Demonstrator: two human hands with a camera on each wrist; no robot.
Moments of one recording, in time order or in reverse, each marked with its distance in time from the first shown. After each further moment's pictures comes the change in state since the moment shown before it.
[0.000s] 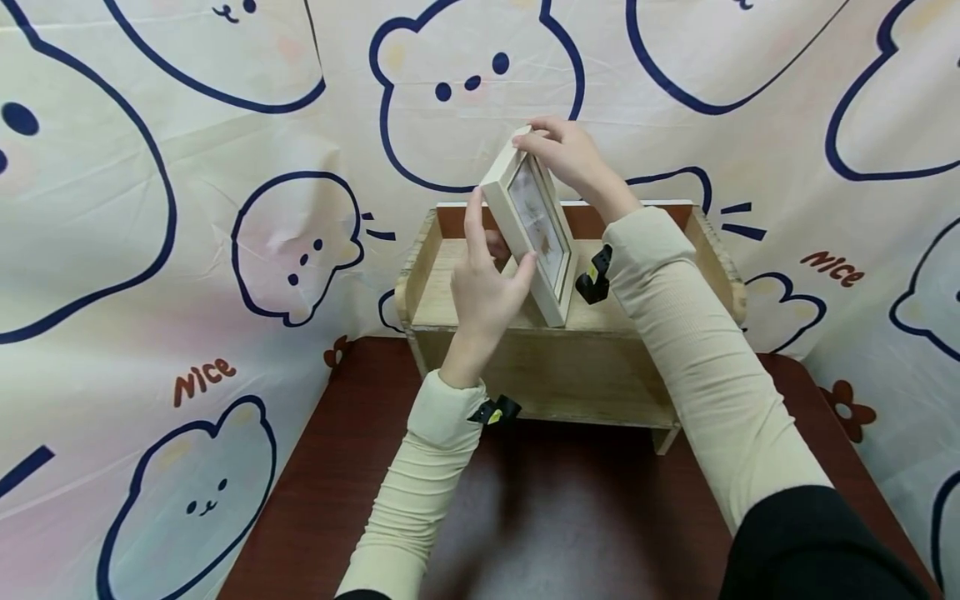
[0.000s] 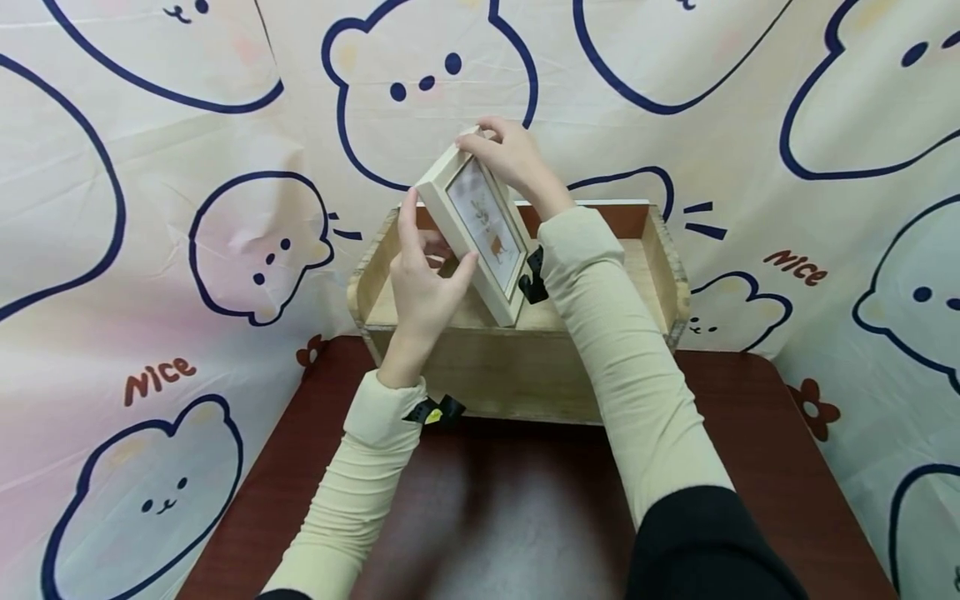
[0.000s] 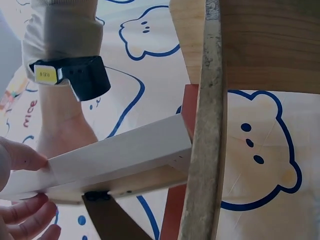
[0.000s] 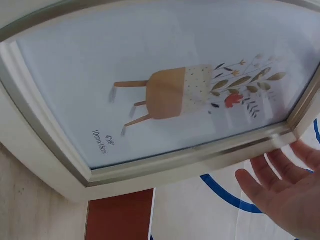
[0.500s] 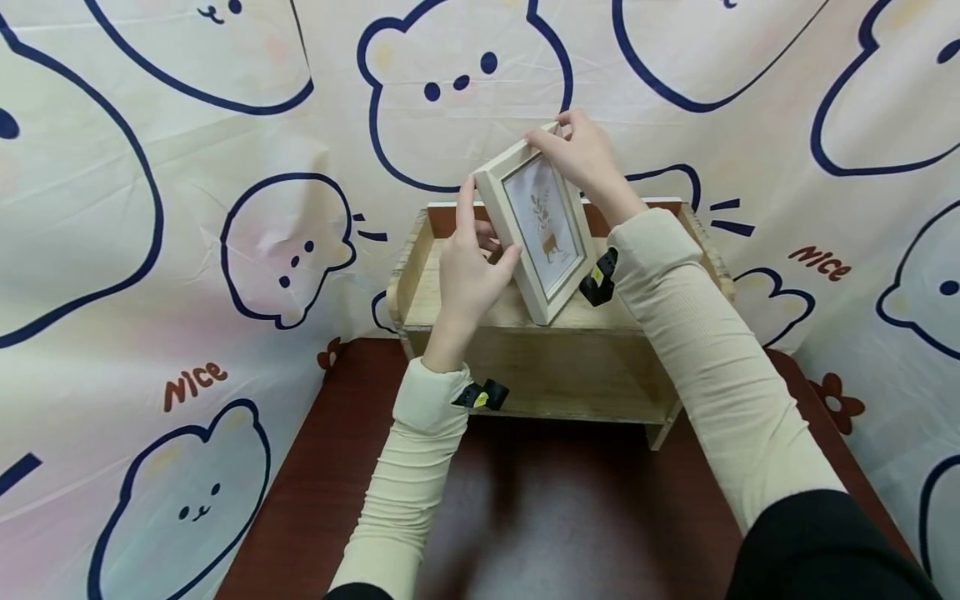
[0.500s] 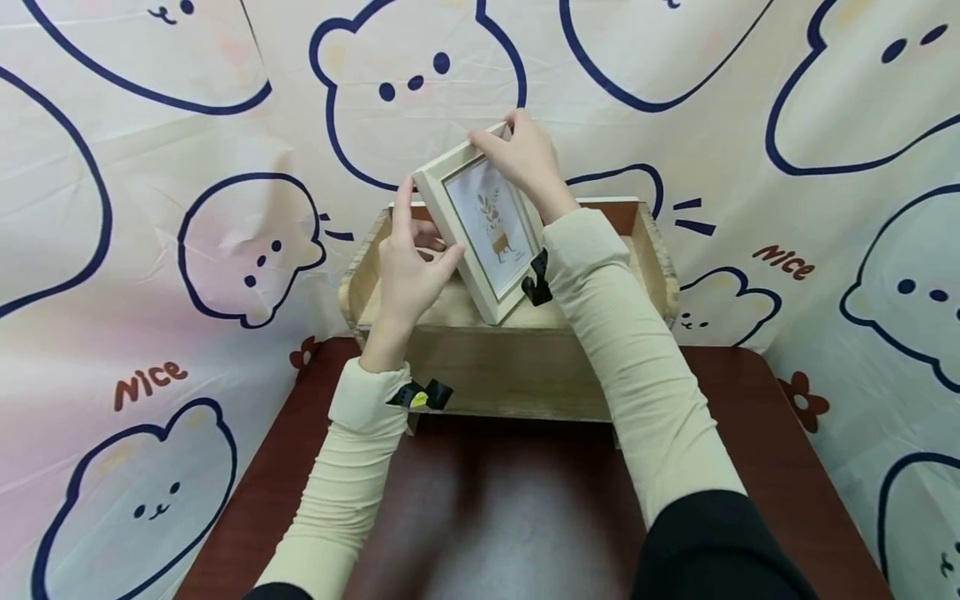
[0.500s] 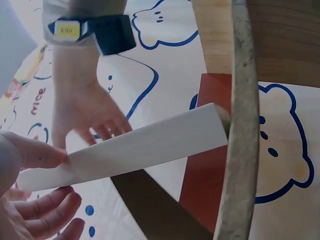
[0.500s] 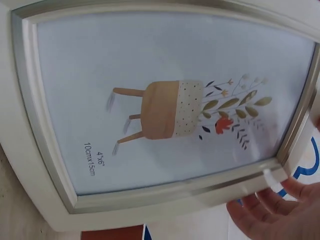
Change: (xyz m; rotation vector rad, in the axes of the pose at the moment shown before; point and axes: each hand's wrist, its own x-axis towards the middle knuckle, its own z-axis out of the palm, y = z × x) left_hand 0.018 -0.008 -0.006 -0.090 -0.176 -0.077; right_hand -0.013 0.000 -0.010 -0.101 0.171 0.188
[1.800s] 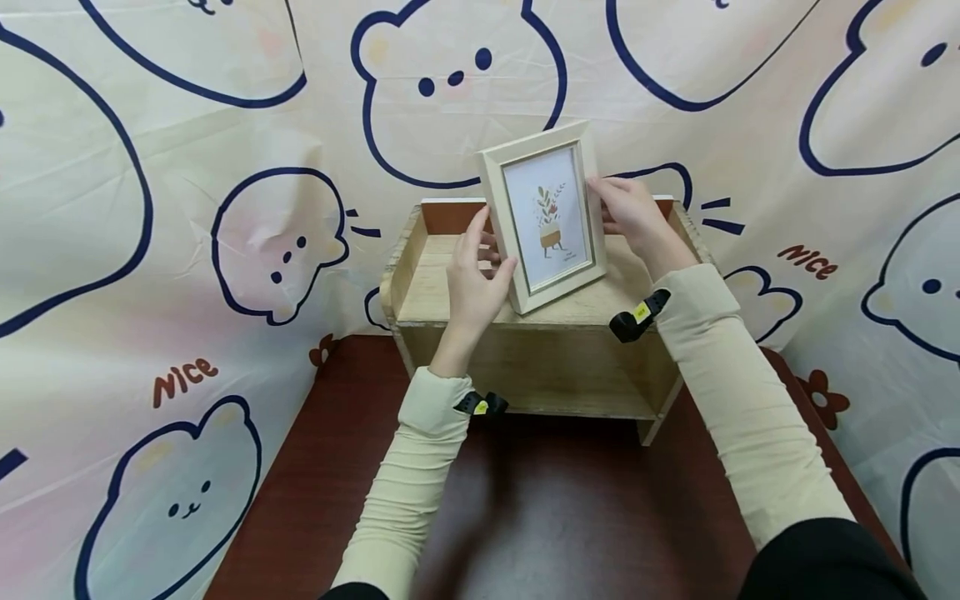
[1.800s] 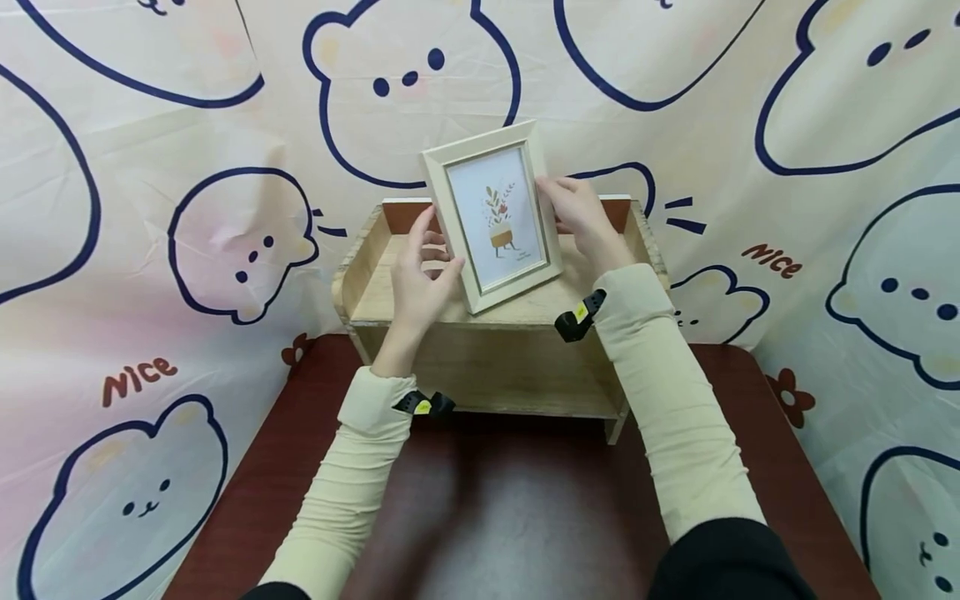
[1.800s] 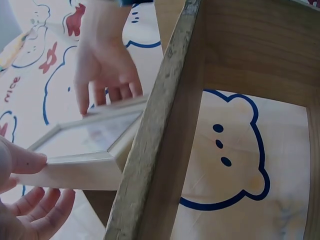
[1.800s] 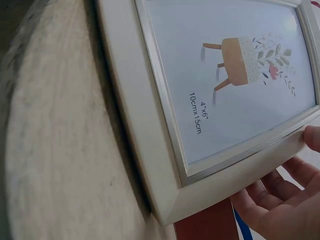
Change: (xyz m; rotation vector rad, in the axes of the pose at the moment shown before) left_hand -0.021 -0.024 0.027 -0.196 0.043 -0.072; right_hand -0.016 0.084 -0.018 0.406 -0.087 0.214
